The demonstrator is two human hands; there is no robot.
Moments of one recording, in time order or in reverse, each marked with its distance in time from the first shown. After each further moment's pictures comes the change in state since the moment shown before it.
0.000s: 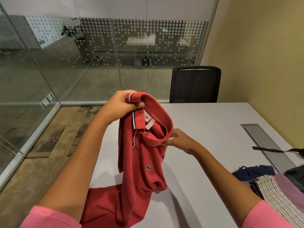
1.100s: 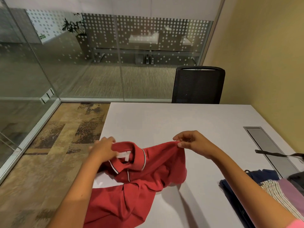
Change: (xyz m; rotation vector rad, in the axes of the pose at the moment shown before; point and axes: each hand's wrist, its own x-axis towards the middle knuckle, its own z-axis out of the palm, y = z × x) left_hand -0.076 -0.154 -0.010 0.816 -0.142 -0.691; right_hand -0.015 0.002 -0.031 -0.120 0.058 0.071
